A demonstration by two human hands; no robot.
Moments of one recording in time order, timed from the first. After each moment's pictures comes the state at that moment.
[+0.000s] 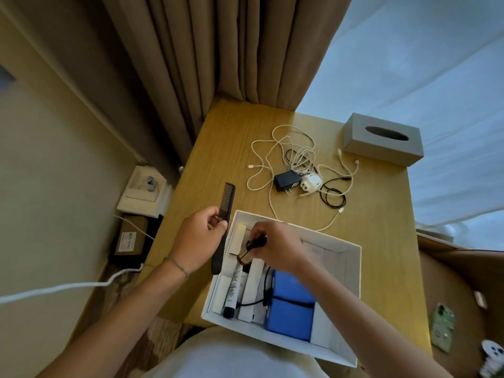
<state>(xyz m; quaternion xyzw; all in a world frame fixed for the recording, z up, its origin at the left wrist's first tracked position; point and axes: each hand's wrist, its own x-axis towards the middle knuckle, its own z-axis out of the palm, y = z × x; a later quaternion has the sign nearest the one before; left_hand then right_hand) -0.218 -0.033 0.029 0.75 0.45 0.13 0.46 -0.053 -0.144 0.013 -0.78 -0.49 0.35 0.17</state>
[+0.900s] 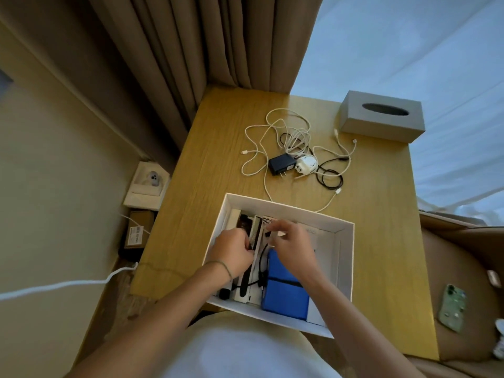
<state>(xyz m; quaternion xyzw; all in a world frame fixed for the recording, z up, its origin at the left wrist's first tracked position) -0.184 -0.111 -0.023 0.82 0.46 -0.08 0.33 -0.060 -0.212 -0.021 -0.81 -0.25 0.37 0.38</state>
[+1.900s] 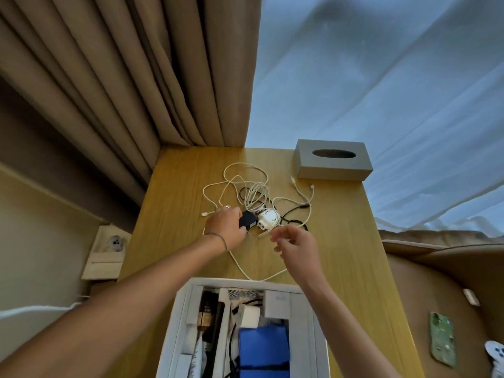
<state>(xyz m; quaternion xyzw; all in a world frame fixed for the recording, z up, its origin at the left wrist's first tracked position) 0.006 0.010 -0.021 0.92 0.34 -0.07 0.18 0.066 -0.174 0.027 -0.80 -0.16 0.28 0.50</state>
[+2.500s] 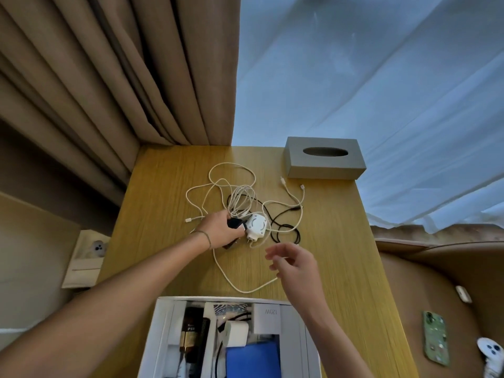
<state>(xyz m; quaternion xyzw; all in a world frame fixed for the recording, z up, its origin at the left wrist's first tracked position) 0.042 0.034 -0.066 0.86 0.35 -0.12 0.36 0.078 -0.195 0.009 -0.80 -0.14 0.29 0.51</state>
